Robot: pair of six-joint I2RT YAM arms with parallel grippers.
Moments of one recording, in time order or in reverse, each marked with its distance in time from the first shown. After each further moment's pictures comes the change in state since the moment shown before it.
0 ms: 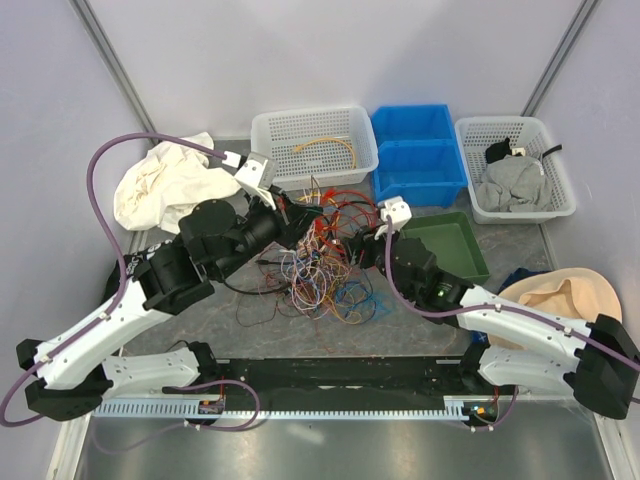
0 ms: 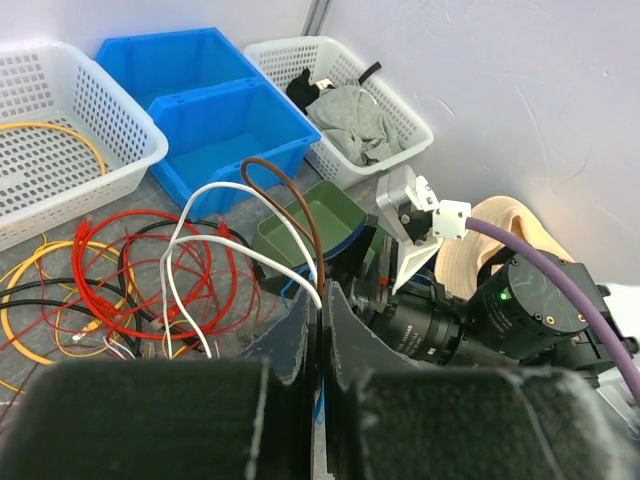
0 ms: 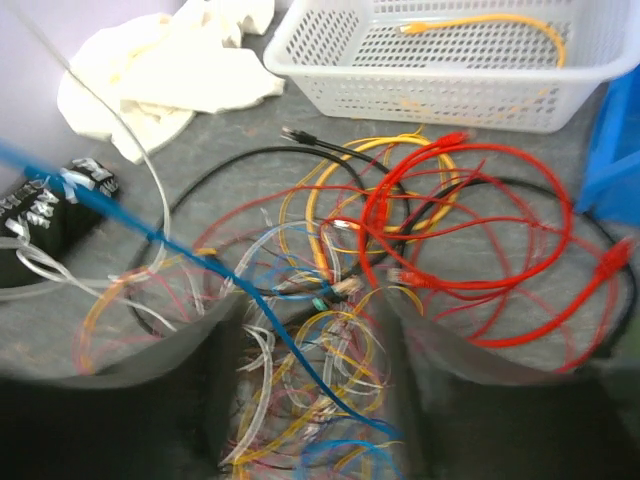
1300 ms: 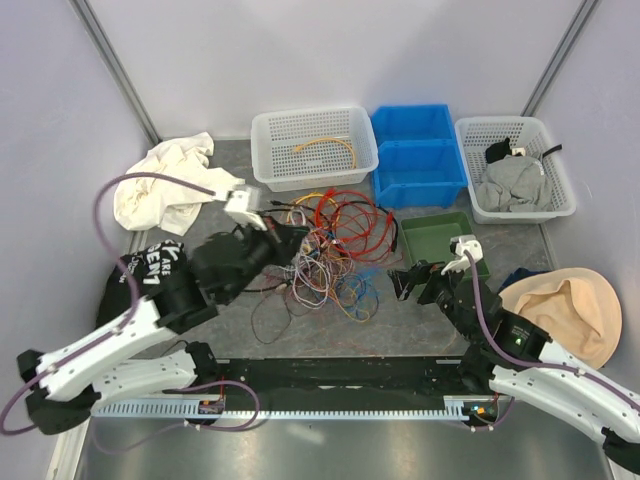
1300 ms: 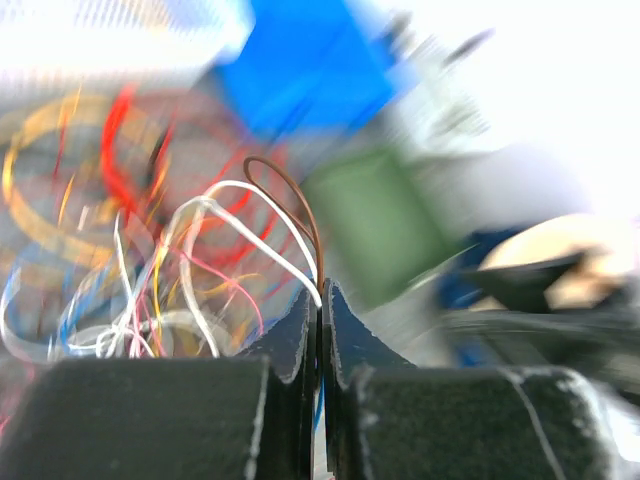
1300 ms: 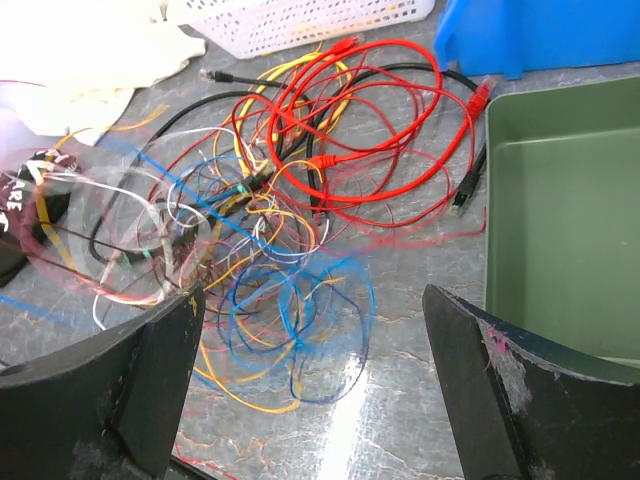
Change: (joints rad) left arm 0.000 -0.106 -0.361 0.130 -0.180 -0.245; right arm 0.000 -0.649 -0.171 -0.589 0.113 0.217
